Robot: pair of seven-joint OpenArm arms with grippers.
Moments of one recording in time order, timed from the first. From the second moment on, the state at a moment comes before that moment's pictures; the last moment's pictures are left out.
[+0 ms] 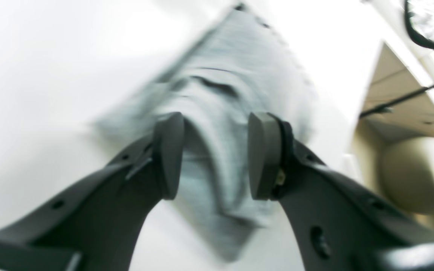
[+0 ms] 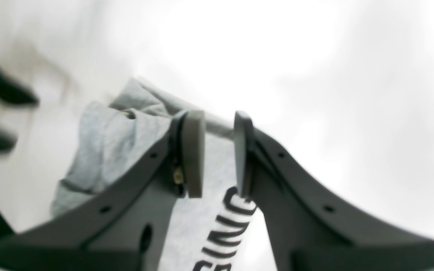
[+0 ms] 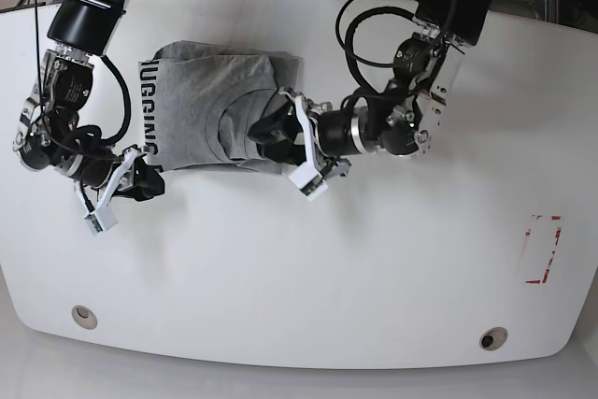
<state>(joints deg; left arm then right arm) -8.2 -6.1 23.8 90.7 -42.1 -29.3 52.5 10.7 21.5 21.3 86.0 49.7 40.3 -75.3</state>
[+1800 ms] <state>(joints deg) -32.0 -12.4 38.6 59.5 -23.9 -41.6 42.7 -14.4 4.7 19.5 102.2 18.3 40.5 -51.9</state>
